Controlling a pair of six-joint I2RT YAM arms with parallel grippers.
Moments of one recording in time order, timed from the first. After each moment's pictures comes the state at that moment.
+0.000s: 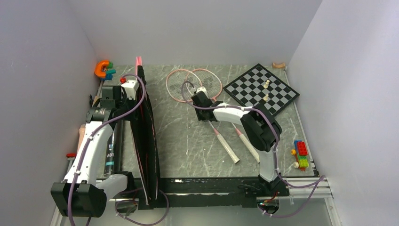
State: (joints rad) left arm -0.04 1.08 1.05 -0.76 0.17 0.05; right arm 0.70 2.01 1.30 -0.22 0.29 0.29
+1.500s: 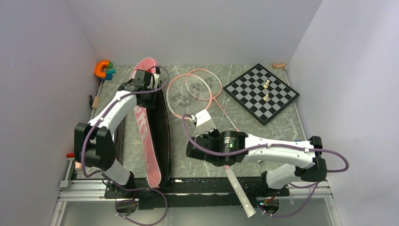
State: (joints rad) left arm -0.23 1.56 1.28 -0.71 -0.07 -0.01; right arm 1.40 1.39 1.40 -1.20 0.80 0.73
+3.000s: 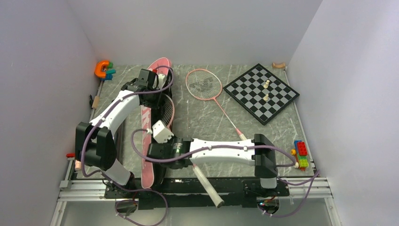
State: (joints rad) left arm -0.29 1.60 1.32 -0.72 -0.02 0.00; right arm 1.48 1.89 1.70 -1.05 0.75 0.55
